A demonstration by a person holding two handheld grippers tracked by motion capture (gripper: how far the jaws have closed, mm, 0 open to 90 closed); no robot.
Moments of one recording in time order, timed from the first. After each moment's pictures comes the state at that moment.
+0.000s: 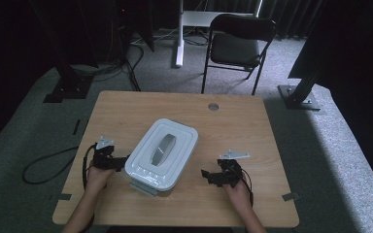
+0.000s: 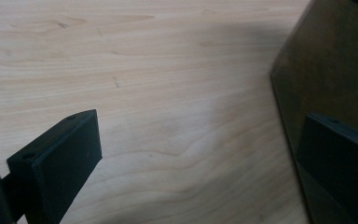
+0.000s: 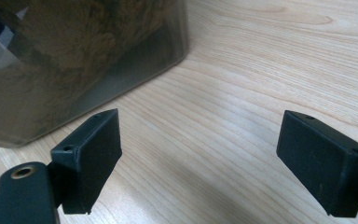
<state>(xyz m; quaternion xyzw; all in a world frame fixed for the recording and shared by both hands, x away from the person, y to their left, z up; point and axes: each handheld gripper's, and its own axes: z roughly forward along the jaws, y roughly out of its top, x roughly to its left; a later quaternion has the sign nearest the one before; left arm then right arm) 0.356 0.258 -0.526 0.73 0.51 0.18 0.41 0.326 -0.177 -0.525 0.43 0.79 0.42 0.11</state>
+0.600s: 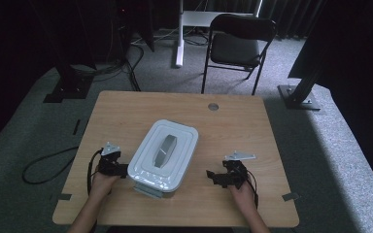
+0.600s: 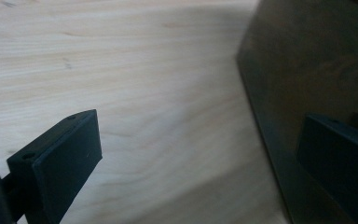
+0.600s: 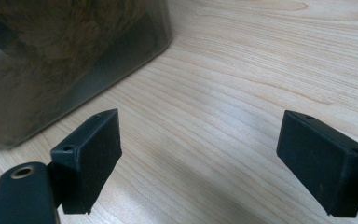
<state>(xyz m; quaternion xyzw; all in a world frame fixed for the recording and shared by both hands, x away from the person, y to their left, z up) 0.339 0.239 -0.532 0.75 0.49 0.16 0.42 0.324 -0.194 -0.528 0.45 0.79 0.41 0.11</state>
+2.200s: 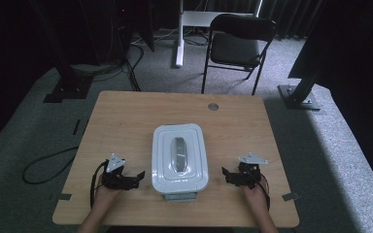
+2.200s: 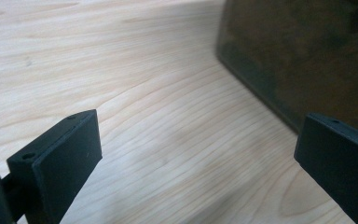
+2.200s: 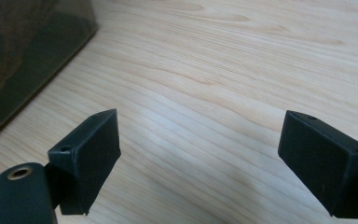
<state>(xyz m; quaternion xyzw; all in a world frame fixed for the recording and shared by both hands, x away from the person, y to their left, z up) 0.301 0.226 -0.540 0.76 0.46 0.20 0.43 0.323 -0.236 -0.541 0.48 0.76 0.38 0.22</state>
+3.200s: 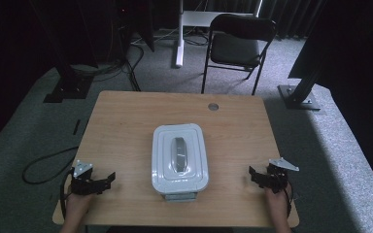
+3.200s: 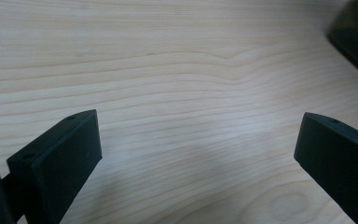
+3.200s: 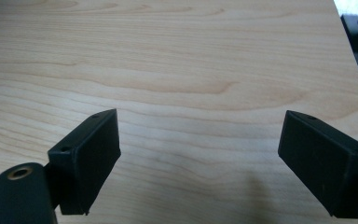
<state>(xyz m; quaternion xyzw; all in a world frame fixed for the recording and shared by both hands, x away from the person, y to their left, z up) 0.280 0.310 -0.546 0.70 0.56 0.23 0.39 0.309 -0.315 -0.547 0.58 0.68 0.36 0.26</state>
